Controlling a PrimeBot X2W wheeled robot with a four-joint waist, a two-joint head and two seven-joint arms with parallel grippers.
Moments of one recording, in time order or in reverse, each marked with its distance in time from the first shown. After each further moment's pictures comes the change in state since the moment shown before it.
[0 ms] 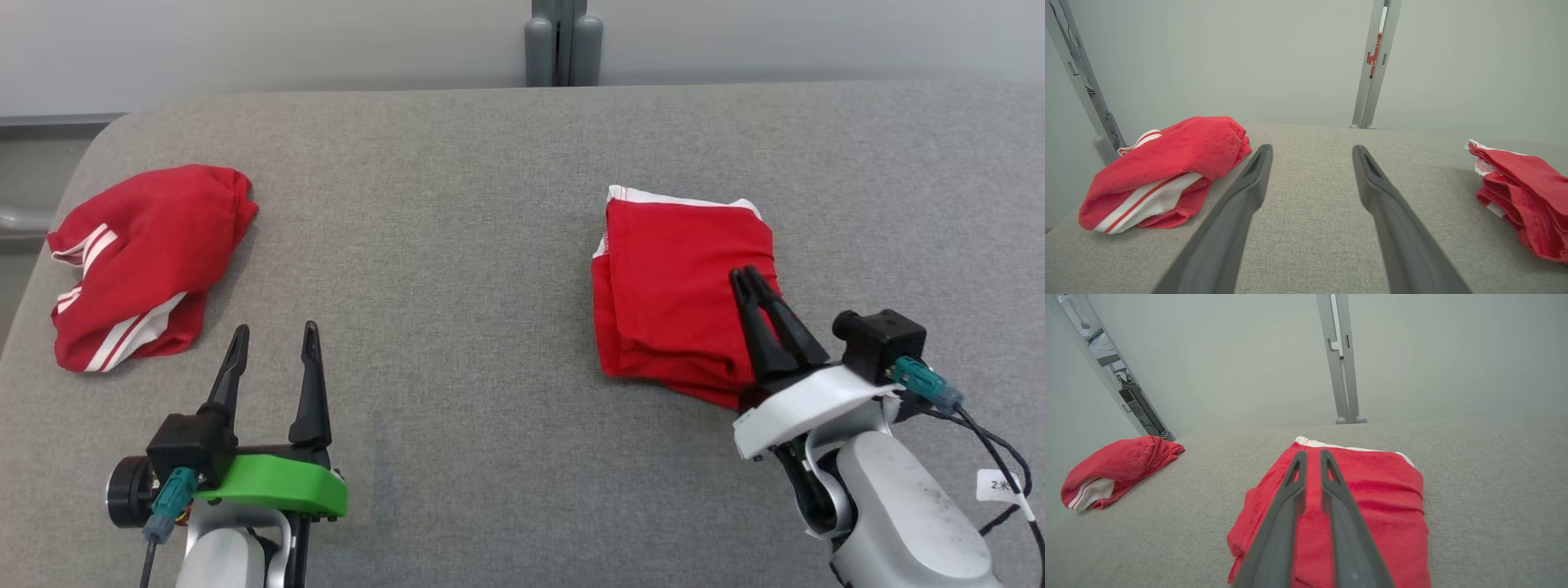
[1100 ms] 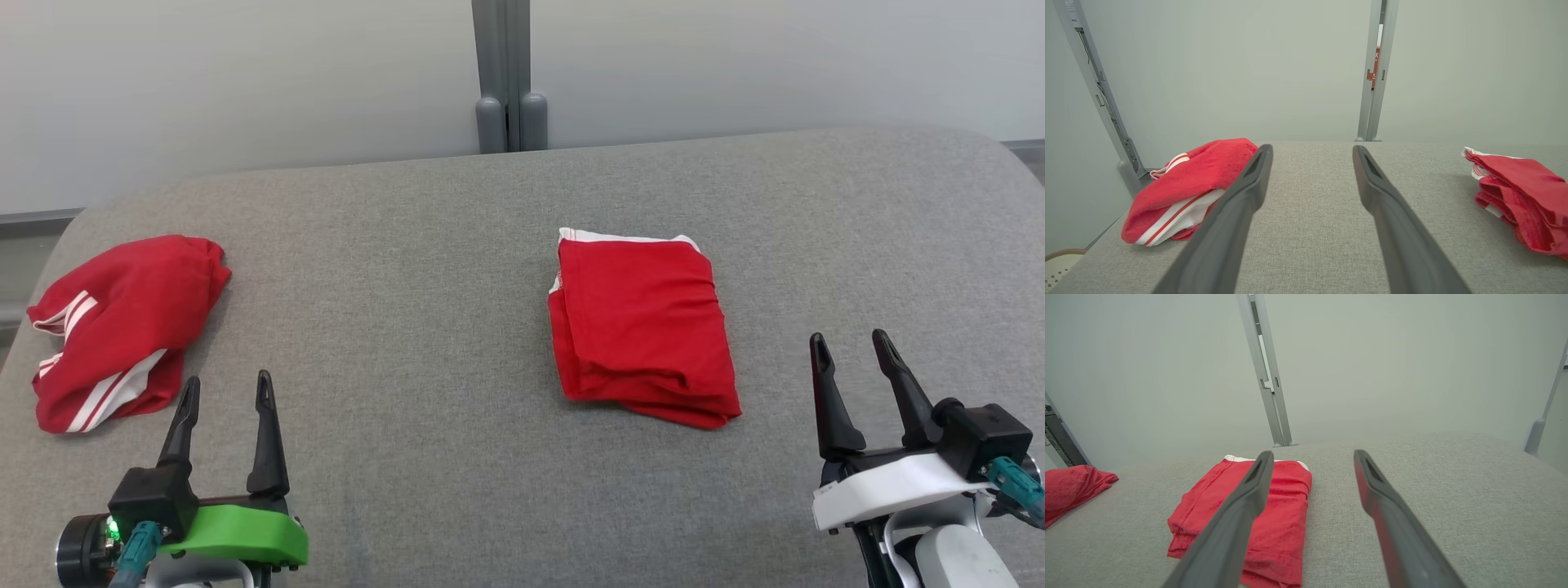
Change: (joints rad) left arm 0.120 0.015 0.089 -0.075 0.061 0.007 0.009; right arm 0.284 0.026 -0.249 -0.225 -0.140 0.000 0.000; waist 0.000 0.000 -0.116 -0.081
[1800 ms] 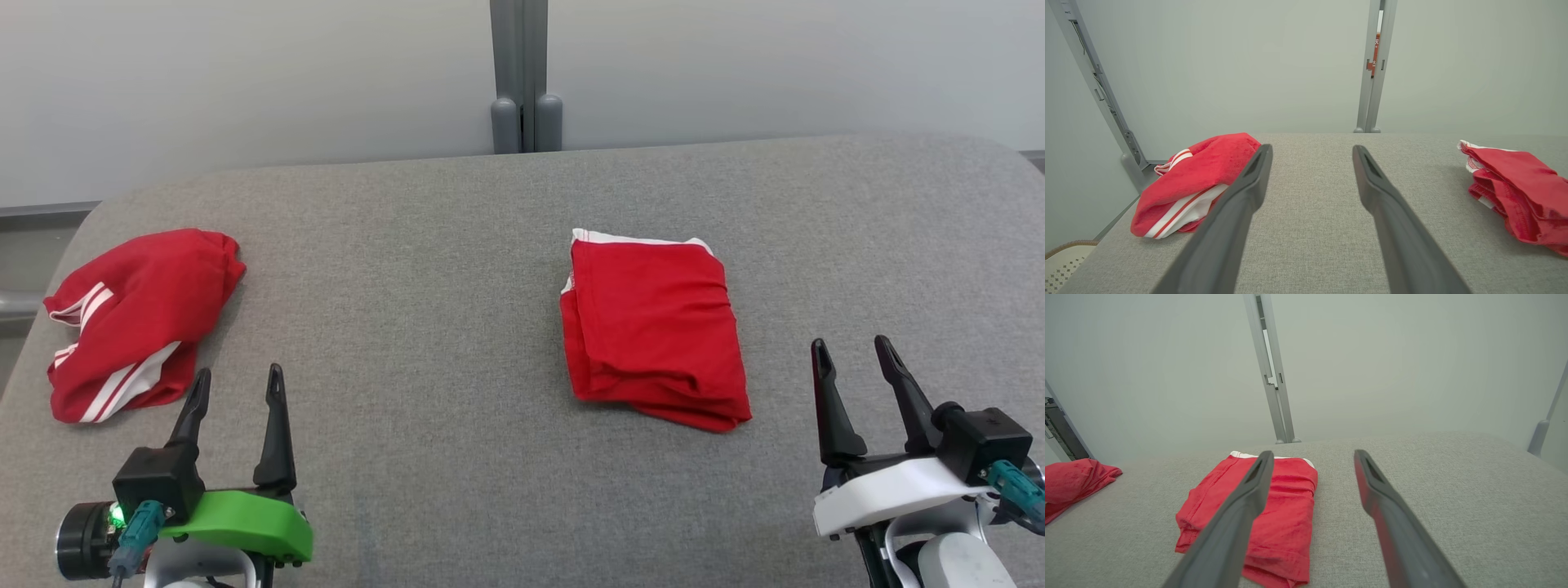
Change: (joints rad) left arm 0.021 0.015 -0.030 -0.114 -0.010 0.013 0.153; right arm 0.028 0.028 -0.030 -0.044 -0.040 0.000 0.043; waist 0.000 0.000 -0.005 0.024
